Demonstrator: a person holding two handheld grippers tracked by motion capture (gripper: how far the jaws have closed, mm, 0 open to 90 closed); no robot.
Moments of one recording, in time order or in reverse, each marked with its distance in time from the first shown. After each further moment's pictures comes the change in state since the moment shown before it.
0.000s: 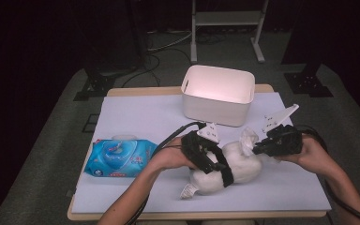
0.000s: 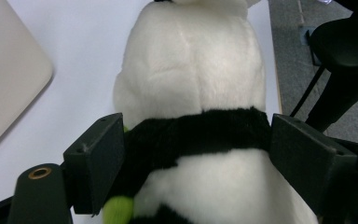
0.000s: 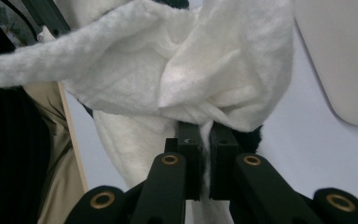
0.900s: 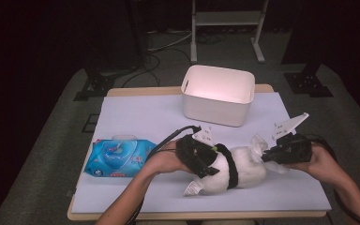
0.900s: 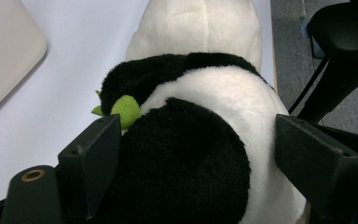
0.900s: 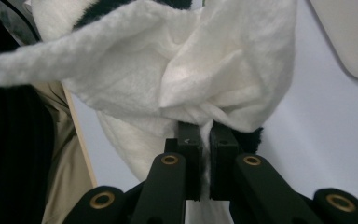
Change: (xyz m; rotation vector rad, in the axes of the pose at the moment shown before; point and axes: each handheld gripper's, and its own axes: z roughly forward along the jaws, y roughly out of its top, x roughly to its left) left arm -0.004 -0.013 -0.004 0.036 -0.010 -0.024; right arm -0.001 -0.033 -0.001 0.017 0.008 0.058
